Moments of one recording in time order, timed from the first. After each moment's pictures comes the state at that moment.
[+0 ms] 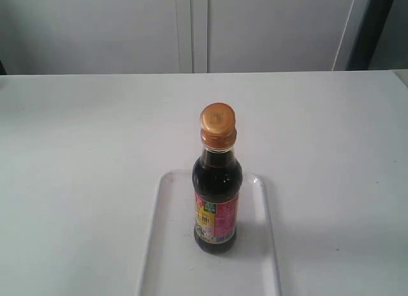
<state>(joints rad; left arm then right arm) -0.35 0.30 -0.51 0.15 0.78 -0.03 0.08 0.77 -0.69 -0.02 0.36 -0.15</state>
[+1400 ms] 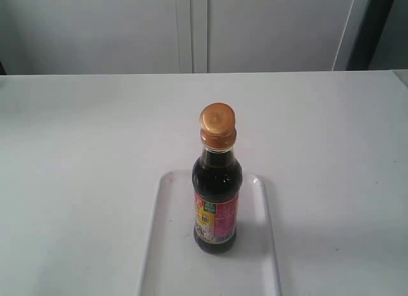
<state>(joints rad) -0.11 0.06 -0.17 0.00 0.45 0.13 0.08 0.77 -0.69 -0.02 0.36 -0.14</state>
